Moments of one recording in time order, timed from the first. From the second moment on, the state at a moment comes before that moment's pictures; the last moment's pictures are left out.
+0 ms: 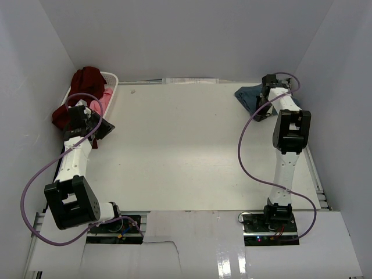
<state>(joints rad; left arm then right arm) 0.26 1.32 0.97 -0.37 0.25 -0.56 -0.02 2.32 1.95 -0.87 0.07 0.13</state>
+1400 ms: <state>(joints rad) 0.25 1.11 0.93 -0.34 0.23 -0.54 0.49 1.38 1.27 -0.34 -0.19 0.15</state>
